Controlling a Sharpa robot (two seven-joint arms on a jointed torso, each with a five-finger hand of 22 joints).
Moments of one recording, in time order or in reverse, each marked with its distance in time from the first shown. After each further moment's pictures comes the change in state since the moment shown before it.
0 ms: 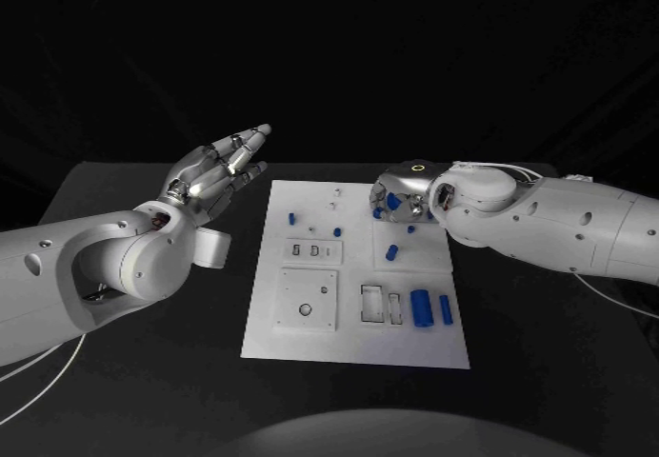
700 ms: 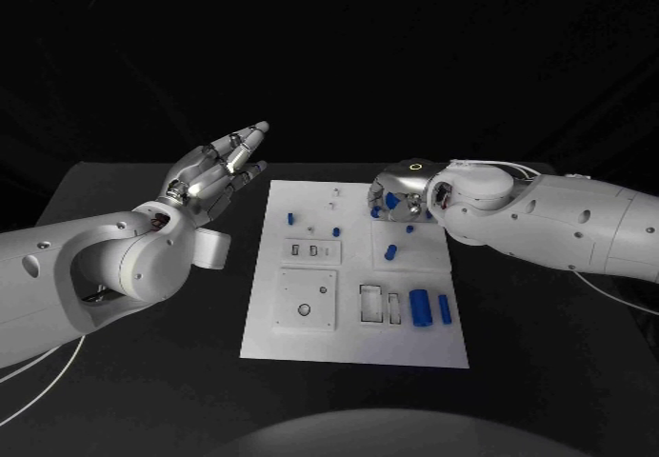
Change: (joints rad) left arm 0.001 0.004 0.000 0.005 0.000 -0.002 0.005; left_hand -0.030 0.002 -0.010 0.001 -0.028 -0.048 -0.019 -0.019 -0.004 -0.027 -0.020 -0.004 -0.004 -0.014 -0.014 -0.005 -0.004 0.000 -0.004 -0.004 -0.006 -0.002; right arm 0.008 0.000 -0.002 0.008 -0.010 0.020 -0.013; right_hand -0.024 0.002 -0.002 0.003 -0.006 -0.037 -0.007 -0.021 -0.041 -0.088 0.000 0.040 0.028 0.008 0.008 0.029 0.043 0.000 0.000 0.007 0.012 0.000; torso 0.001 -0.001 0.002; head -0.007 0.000
